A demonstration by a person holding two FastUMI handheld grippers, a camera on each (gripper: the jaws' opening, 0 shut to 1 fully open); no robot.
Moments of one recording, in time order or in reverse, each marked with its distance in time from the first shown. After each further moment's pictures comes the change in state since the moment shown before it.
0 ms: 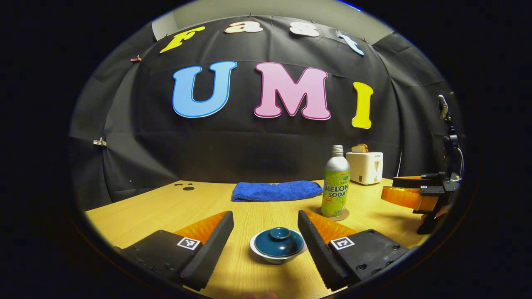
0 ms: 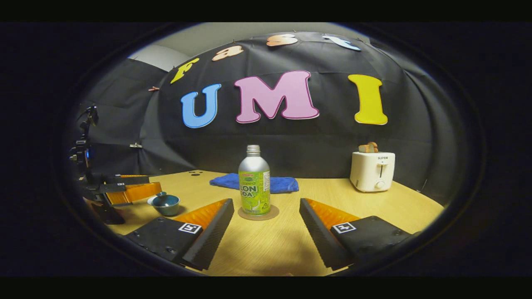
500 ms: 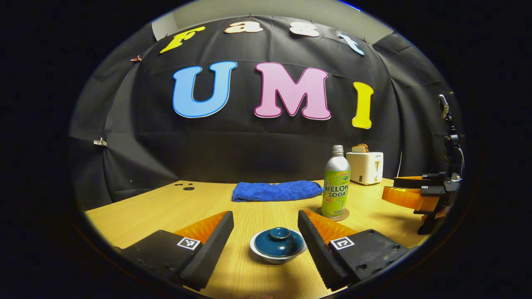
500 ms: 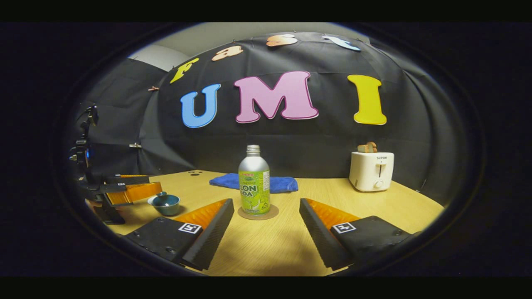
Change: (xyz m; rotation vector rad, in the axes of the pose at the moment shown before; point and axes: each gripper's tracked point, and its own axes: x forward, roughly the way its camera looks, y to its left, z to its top) left arm 0.000 0.000 0.000 0.001 0.000 0.003; right arm -0.002 0.000 0.000 0.000 -0.001 -0.006
